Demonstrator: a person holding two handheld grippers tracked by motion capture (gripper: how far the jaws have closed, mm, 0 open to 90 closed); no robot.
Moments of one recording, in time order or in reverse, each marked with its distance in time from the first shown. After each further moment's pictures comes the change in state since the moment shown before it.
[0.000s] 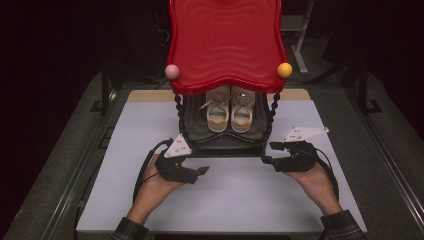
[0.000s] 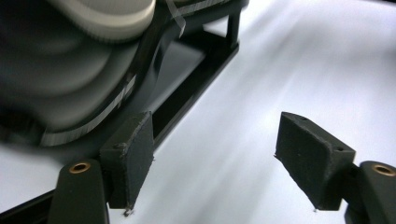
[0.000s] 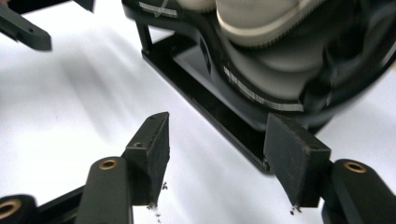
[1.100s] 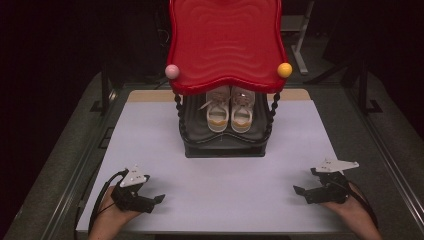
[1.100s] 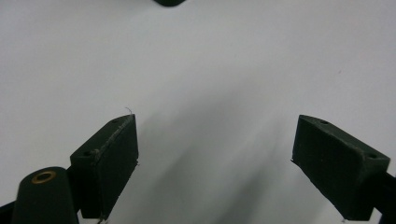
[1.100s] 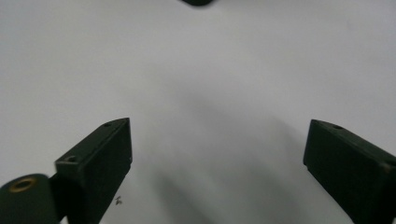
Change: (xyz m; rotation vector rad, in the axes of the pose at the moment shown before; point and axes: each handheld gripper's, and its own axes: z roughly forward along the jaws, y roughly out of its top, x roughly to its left) left arm 0.020 -0.122 -0.051 0.144 0.098 -0.137; right arm -0.029 -0.122 -0.031 0.159 -0.164 0.124
